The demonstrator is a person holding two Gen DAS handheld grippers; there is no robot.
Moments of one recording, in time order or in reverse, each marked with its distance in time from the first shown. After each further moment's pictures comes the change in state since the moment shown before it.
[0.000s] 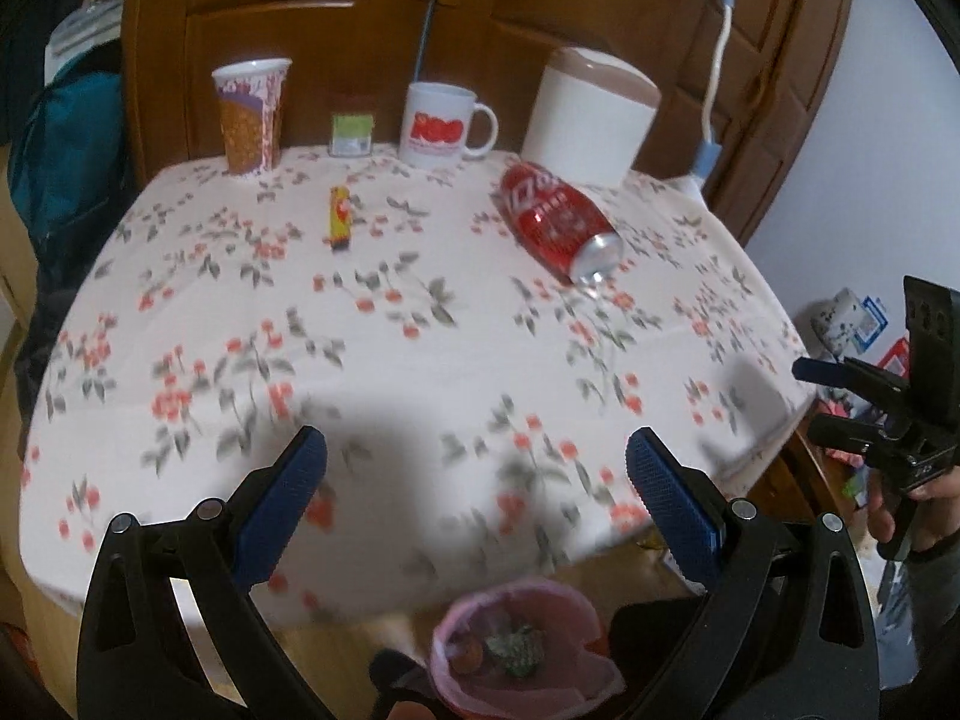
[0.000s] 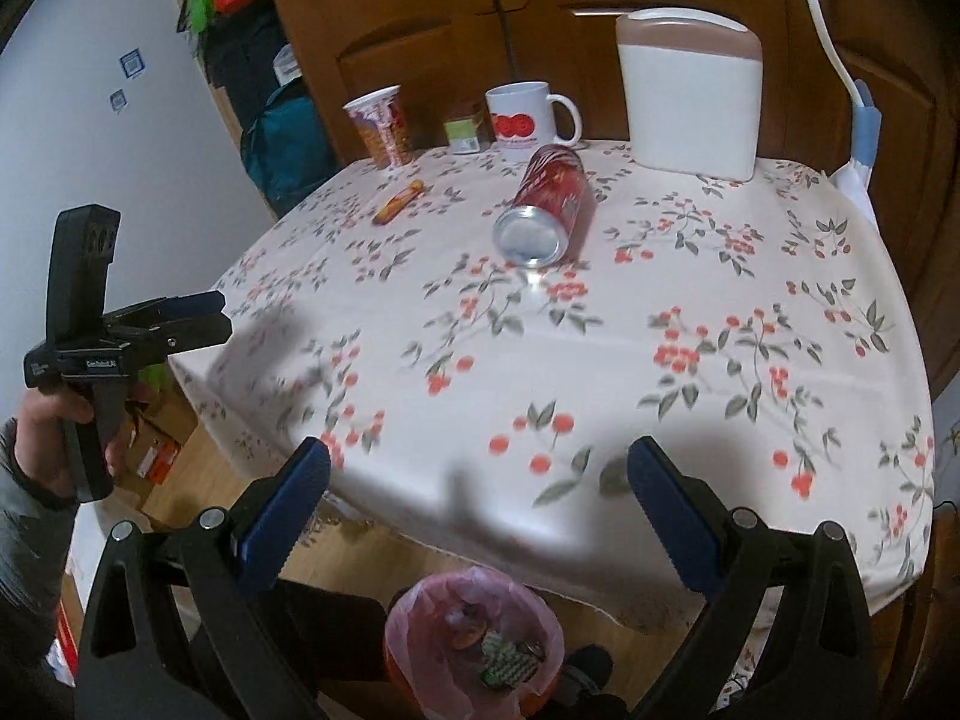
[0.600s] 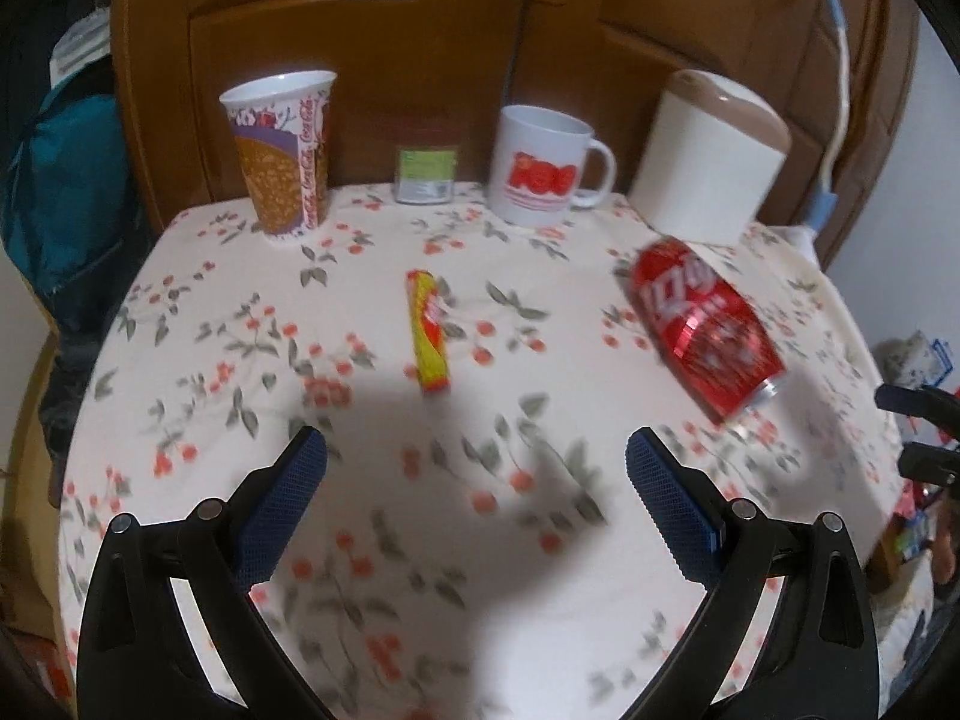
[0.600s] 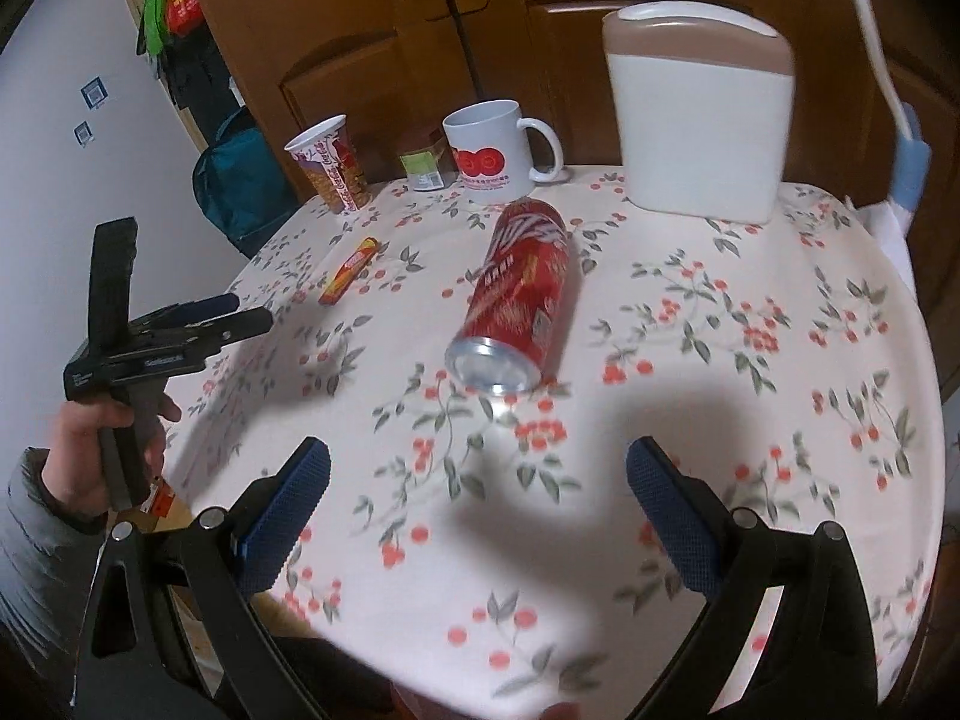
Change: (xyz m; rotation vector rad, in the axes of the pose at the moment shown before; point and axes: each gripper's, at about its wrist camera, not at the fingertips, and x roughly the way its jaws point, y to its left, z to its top) left arm 0.081 0.056 0.097 -0.029 0.015 0.142; right arm 0.057 -0.026 0.100 0.053 0.044 -0.012
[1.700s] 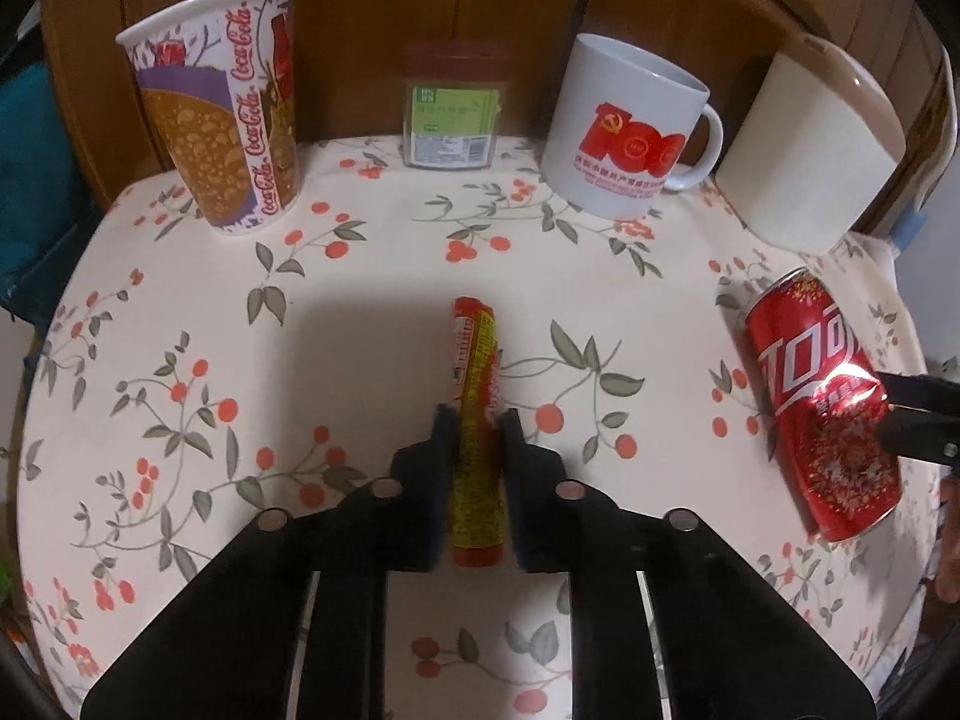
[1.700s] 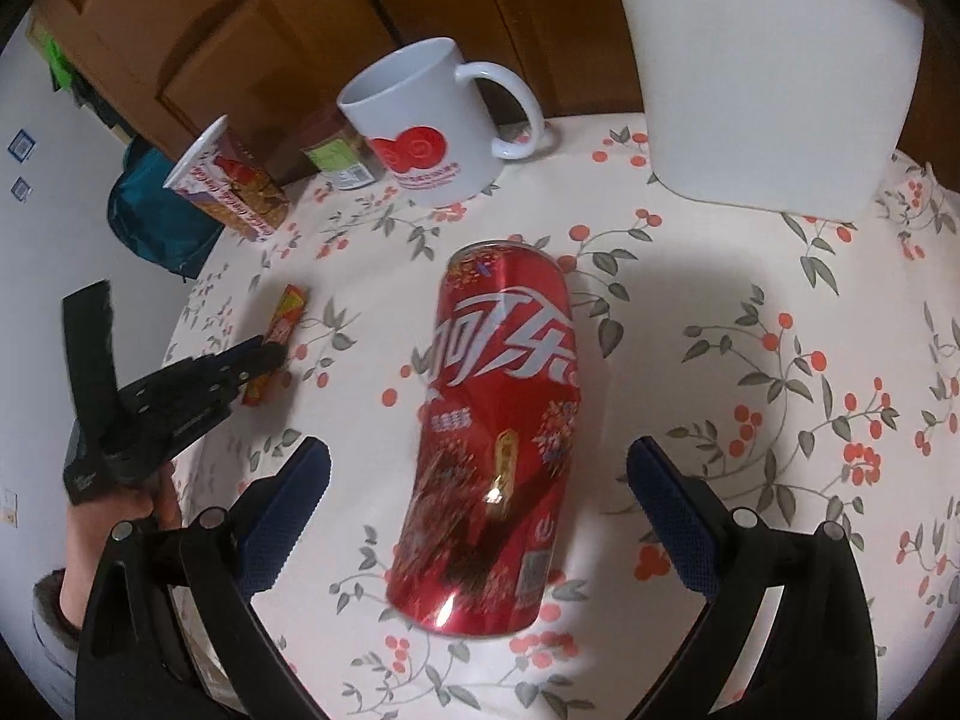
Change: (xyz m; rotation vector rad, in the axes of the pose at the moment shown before) left arm 0.099 0.015 0.051 -0.054 0.153 0.019; right arm 0.120 -0.033 0.095 0.173 0.197 0.018
